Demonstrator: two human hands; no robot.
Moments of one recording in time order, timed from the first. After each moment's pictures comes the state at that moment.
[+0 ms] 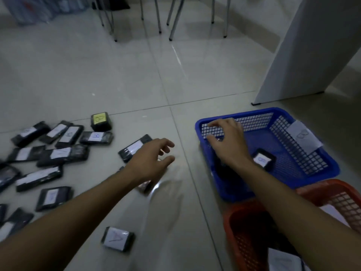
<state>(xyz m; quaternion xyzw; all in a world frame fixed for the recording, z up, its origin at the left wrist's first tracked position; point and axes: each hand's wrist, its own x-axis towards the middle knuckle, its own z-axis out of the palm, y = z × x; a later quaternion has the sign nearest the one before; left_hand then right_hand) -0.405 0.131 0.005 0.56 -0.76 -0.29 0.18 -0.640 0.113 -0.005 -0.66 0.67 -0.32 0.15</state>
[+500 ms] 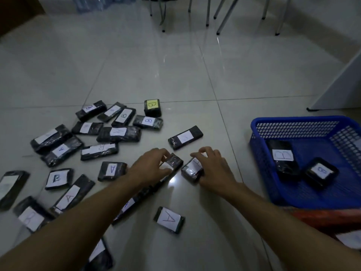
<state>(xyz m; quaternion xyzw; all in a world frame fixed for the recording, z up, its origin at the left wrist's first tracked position) -0.259 0.166 -0.032 0.65 -0.71 -0.26 0.07 -0.472 0.147 -0.069 -0.81 0.55 -0.05 0.18</state>
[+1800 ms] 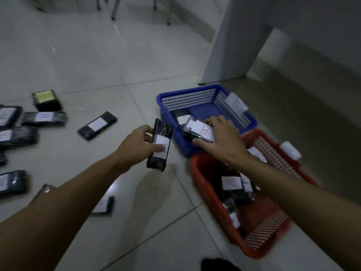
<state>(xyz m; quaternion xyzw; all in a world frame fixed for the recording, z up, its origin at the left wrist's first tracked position) -0.411 0.200 0.009 0.52 -0.61 -0.55 0.22 -0.655 0.256 0.019 -0.64 0.75 -0.13 0.02</state>
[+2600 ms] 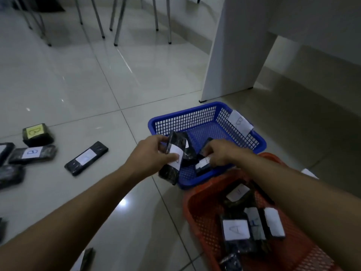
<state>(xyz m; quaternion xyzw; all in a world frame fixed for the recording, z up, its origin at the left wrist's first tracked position) -0.498 0.160 0.042 0.52 -0.71 -0.44 0.19 -0.732 0.160 0.009 -0.59 0.76 0.11 0.25</state>
